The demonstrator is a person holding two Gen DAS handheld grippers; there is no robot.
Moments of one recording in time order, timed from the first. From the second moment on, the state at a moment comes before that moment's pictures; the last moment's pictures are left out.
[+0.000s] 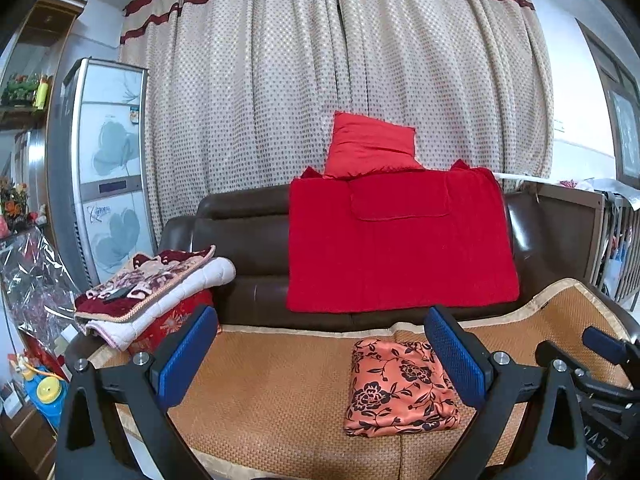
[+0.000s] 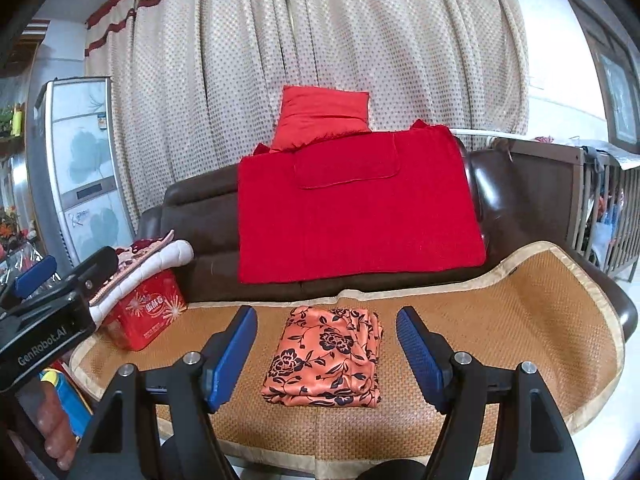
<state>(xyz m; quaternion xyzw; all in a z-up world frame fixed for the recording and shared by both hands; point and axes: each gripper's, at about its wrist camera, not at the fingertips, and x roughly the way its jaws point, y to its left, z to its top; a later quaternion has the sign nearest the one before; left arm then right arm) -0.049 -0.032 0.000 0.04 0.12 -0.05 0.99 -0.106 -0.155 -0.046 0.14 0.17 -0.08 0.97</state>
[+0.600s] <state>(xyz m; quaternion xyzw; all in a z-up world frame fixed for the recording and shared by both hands) -0.033 -0.031 -0.015 0.06 0.14 -0.06 0.99 -0.088 -0.142 -0.061 0.14 0.20 -0.10 0.97</state>
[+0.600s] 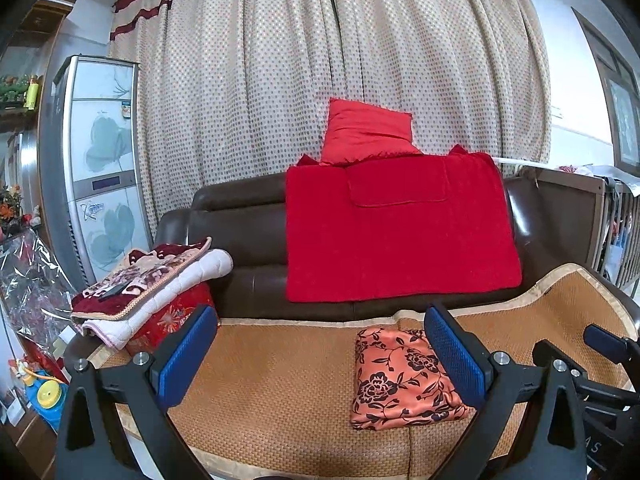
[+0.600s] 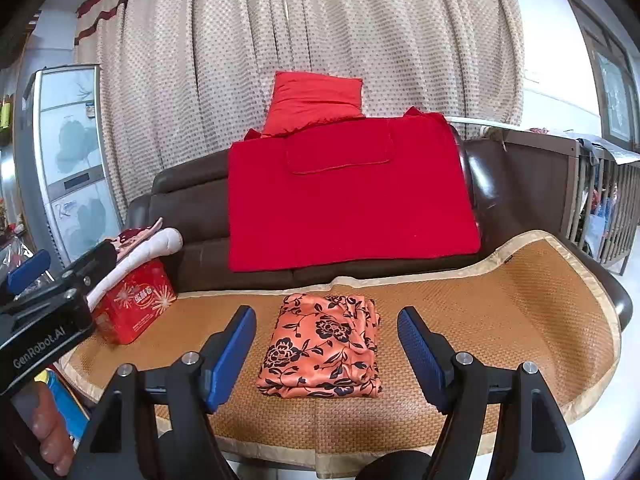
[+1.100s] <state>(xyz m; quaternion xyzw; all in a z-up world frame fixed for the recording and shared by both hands) -0.029 -0.024 -0.017 0.05 0.14 -0.05 0.99 -0.084 -0.136 -0.062 0.13 0.21 -0.10 0.96</state>
